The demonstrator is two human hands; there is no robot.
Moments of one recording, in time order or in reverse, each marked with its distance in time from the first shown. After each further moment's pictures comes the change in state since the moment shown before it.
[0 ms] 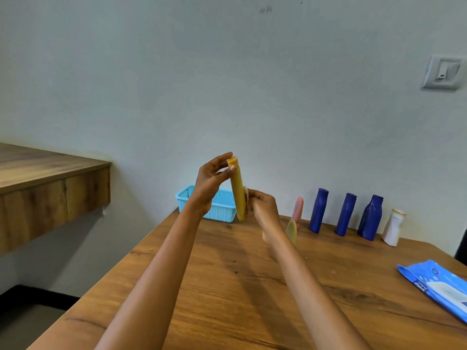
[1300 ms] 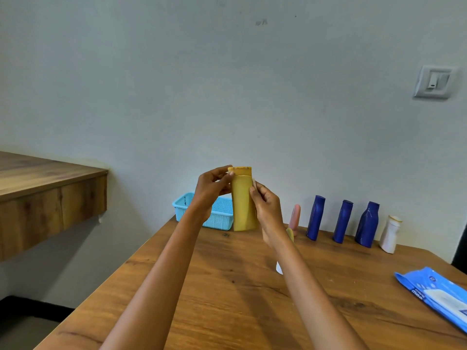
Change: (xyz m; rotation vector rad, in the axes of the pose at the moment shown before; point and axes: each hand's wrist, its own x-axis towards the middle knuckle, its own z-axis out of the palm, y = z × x) left_hand 0.009 0.001 0.008 -0.066 0.032 -0.111; right_hand 0.001 -0.015 -0.010 0.149 0.012 -0.170
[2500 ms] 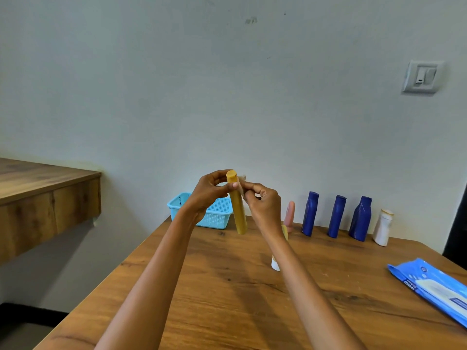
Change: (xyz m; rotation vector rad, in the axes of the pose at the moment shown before) left_hand -0.005 0.000 0.000 0.139 -0.208 0.014; right_hand -0.004 -0.004 -0.006 -0.272 0.097 -0.319
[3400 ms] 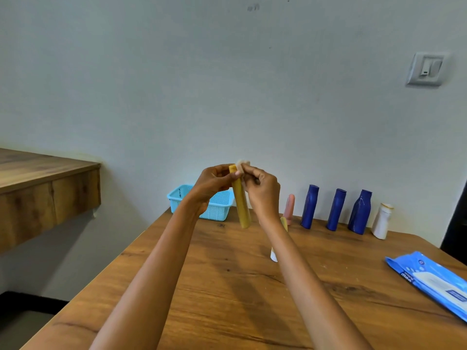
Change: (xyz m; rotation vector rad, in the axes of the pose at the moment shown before) left_hand -0.001 0.003 0.006 -0.039 -0.022 -0.079; right_hand 0.009 -0.009 0.003 -0.040 0.041 0.010
